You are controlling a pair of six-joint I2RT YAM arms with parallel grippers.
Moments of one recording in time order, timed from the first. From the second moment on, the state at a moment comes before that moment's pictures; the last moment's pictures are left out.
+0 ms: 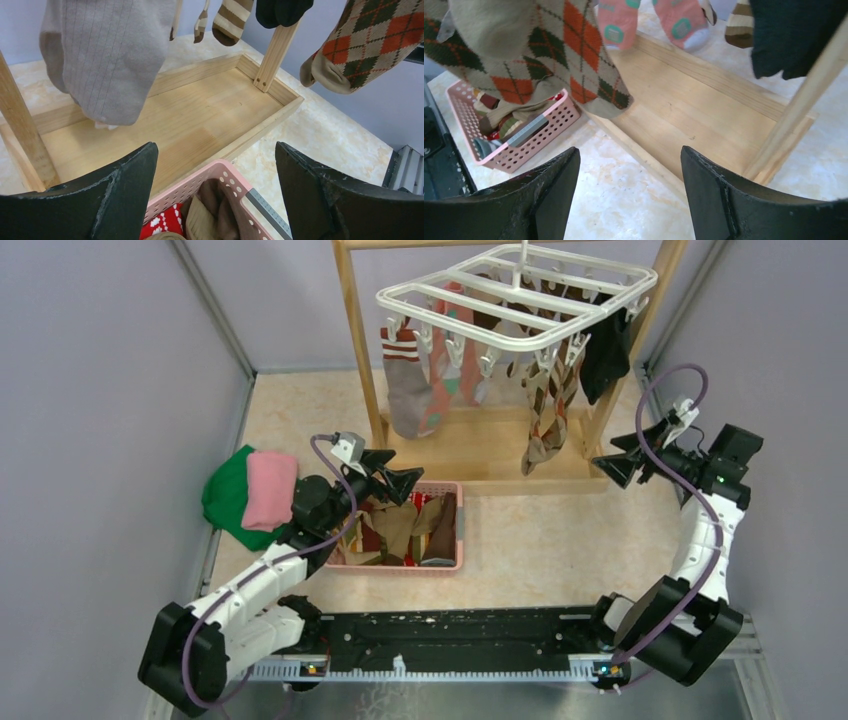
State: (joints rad) left arm -0.49 0.96 0.45 0.63 0.27 -0.32; right arm -0.56 1.12 0.95 -0.54 -1.38 -0.54
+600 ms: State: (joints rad) left arm -0.47 0.96 0.41 0.70 0.30 -0.38; right arm -0.53 1.16 0.91 -0.30 -1.36 -0.30
